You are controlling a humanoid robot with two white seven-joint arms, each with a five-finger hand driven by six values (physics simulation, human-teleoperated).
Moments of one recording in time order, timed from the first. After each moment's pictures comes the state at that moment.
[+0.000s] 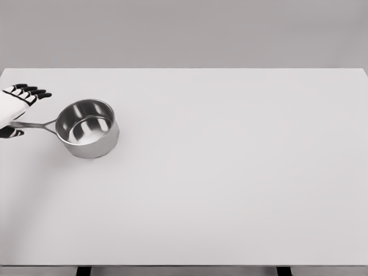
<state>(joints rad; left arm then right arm) -0.25 0.75 -0.02 -1.31 -0.82 -0.61 -0.21 0.06 0.00 -0.08 0.05 -0.27 -0.07 0.21</state>
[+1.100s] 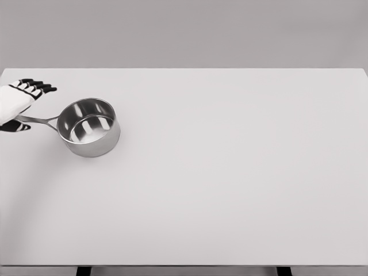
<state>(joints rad) -0.32 0.73 -0.07 -1.26 -0.80 -0.61 -0.21 0.06 0.00 -0.08 0.05 -0.27 -0.07 0.21</state>
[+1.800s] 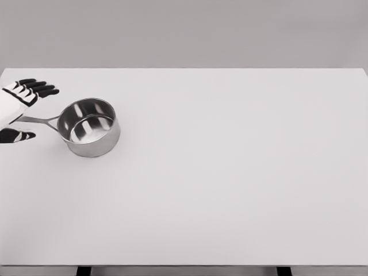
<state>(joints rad) -0.03 0.85 0.07 -1.63 -0.47 -0.61 -0.20 0.06 0.00 -0.08 0.05 -0.27 -0.07 0.21</state>
